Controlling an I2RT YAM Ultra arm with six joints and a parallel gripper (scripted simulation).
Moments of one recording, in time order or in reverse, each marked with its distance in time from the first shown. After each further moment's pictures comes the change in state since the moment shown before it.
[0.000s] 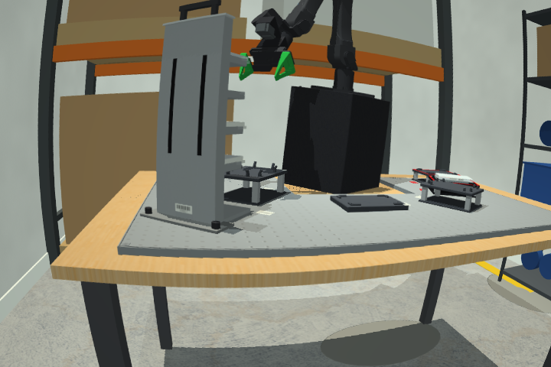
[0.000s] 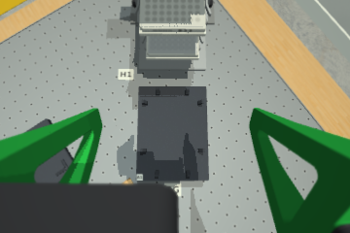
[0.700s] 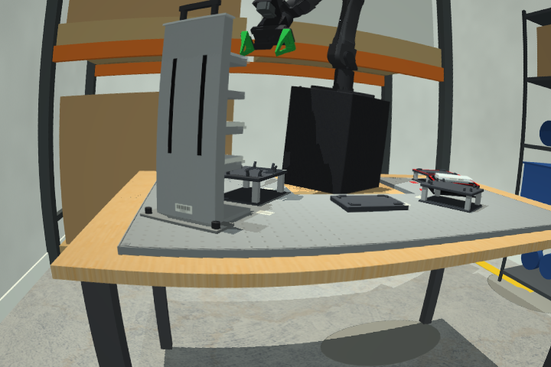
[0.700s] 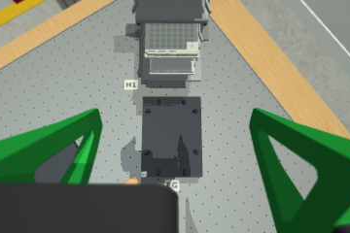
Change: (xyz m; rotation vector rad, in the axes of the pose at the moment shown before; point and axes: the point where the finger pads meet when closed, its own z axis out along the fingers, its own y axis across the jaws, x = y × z) arm -0.046 -0.002 -0.044 0.001 -0.002 -0.002
